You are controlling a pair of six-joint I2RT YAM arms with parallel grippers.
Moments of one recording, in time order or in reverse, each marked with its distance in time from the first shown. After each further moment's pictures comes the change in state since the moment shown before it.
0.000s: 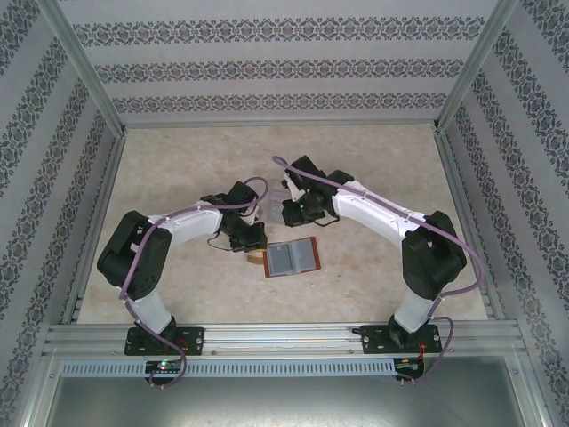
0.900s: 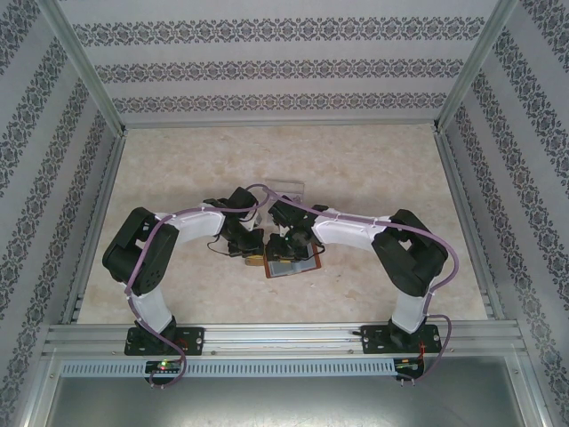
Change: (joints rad) left arm 0.000 0.035 -0.037 0.004 -0.016 0.042; right arm 0.157 0.093 -0.212 0.223 -0.128 0.375
